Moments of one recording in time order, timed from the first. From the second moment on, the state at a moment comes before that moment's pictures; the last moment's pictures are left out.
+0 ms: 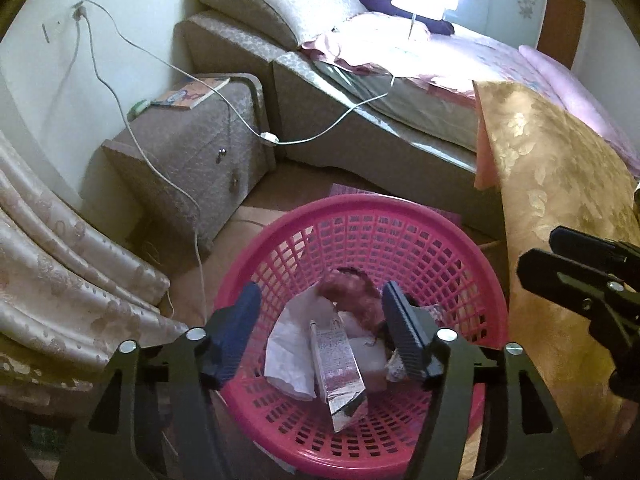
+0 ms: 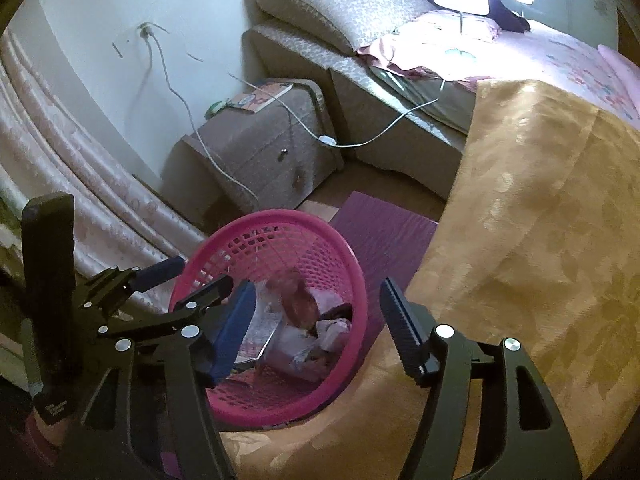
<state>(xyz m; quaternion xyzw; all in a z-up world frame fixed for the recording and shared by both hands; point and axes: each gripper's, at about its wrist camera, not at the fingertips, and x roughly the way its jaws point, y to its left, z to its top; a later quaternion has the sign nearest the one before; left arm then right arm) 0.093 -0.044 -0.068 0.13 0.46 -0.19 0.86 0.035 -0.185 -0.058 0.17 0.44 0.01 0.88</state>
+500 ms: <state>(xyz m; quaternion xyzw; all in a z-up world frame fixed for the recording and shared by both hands) 0.082 -0.045 -0.045 0.10 0.42 -0.20 0.88 -0.020 -0.225 -0.041 0.17 0.40 -0.05 0.90</state>
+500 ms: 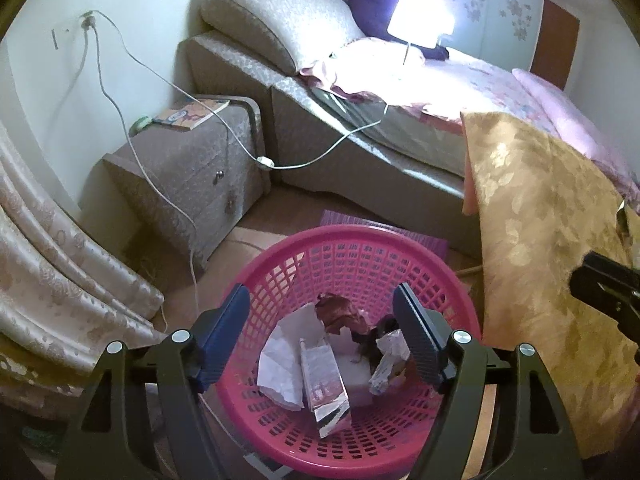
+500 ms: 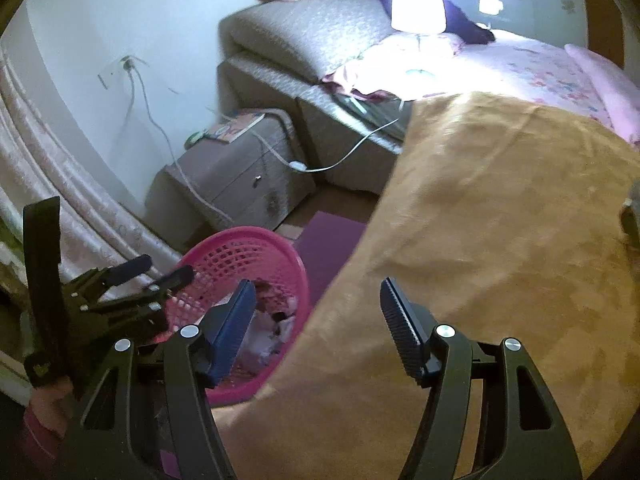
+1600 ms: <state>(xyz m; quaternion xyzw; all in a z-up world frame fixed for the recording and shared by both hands) -0.017 -0.155 -0.027 0.17 0.38 -0.36 0.84 -0.205 -0.348 -0.036 0.20 0.32 -0.29 0.88</state>
